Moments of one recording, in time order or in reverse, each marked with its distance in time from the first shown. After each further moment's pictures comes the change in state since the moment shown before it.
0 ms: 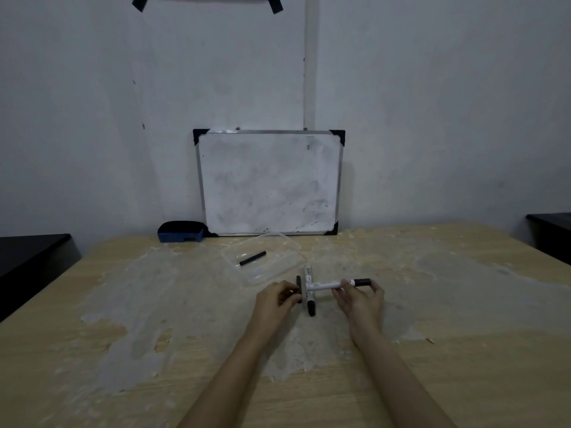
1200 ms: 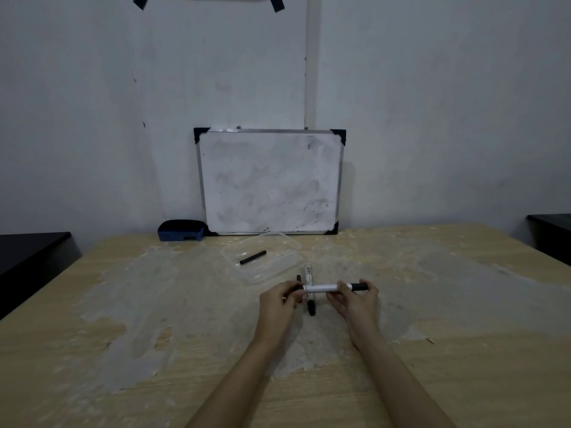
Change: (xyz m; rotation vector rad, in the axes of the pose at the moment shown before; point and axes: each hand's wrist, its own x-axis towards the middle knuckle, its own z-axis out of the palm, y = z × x) left_hand -0.010 0.013 0.011 -0.306 0.146 -0.016; right_hand -0.001 0.003 -0.003 -0.119 -0.082 0.033
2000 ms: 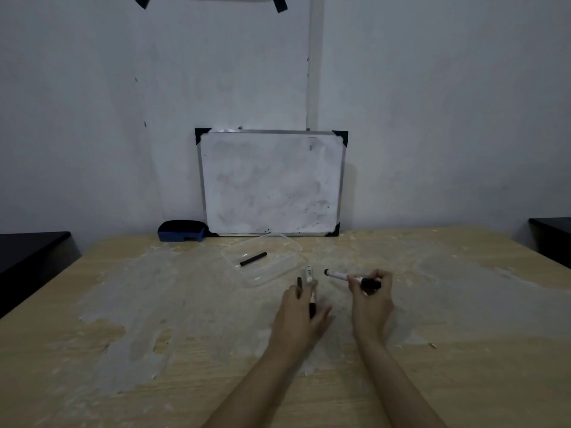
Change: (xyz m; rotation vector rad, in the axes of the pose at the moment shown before) left_hand -0.012 0.004 0.022 0.501 -0.199 0.068; right_hand -0.001 -0.005 0.000 -0.429 0.182 -0.574
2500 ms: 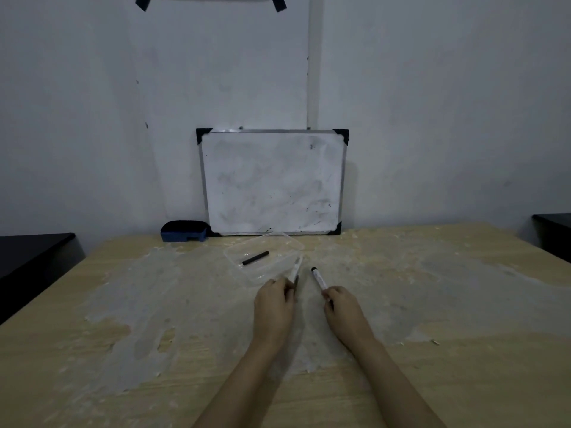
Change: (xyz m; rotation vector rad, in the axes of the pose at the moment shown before) left_hand 0.009 -0.016 -0.030 0.001 0.297 -0.066; right_hand -0.007 0.022 0.008 -0.848 -0.738 -0.198
